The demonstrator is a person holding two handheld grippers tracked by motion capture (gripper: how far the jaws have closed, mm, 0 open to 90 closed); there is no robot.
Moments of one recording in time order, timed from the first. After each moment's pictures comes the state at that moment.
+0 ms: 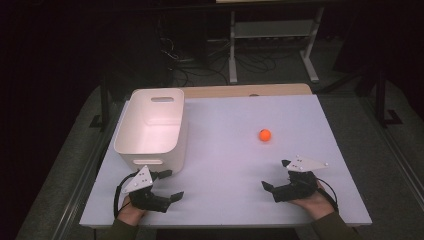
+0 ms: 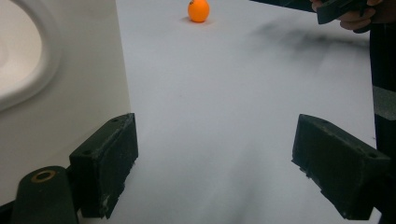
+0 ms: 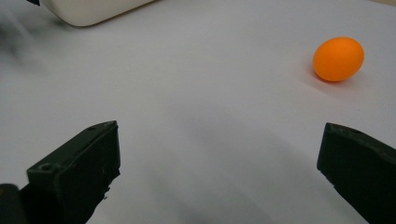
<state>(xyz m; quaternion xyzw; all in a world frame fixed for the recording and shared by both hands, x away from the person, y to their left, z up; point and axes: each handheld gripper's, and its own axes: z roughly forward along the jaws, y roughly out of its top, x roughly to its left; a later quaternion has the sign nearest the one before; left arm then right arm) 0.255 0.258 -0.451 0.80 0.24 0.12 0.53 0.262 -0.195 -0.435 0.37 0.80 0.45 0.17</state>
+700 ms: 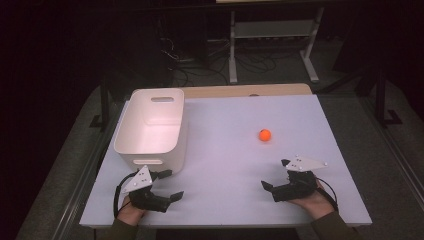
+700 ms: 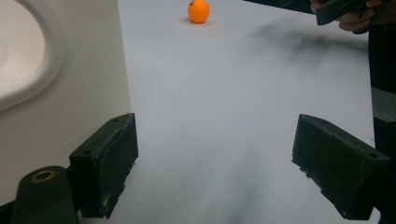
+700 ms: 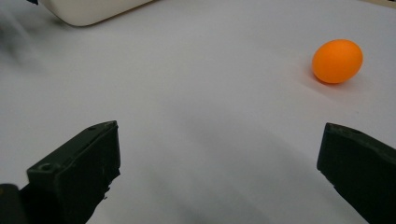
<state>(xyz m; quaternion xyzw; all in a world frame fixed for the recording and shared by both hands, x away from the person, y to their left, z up) 0.255 0.259 -0.451 0.80 0.25 0.12 0.53 0.262 -0.193 -0.434 0.37 0.80 0.45 0.17</state>
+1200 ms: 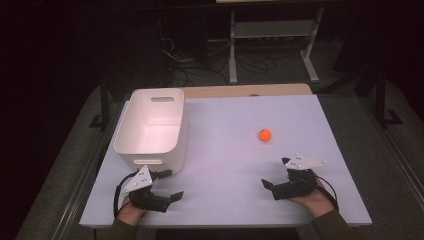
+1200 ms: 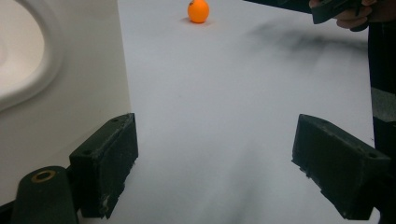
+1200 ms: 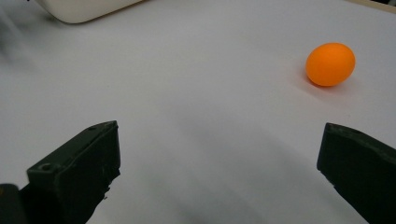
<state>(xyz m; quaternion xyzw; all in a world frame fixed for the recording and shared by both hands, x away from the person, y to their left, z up) 0.255 0.259 -0.451 0.80 0.25 0.12 0.53 0.266 -0.193 -0.432 0.36 0.80 0.44 0.18</state>
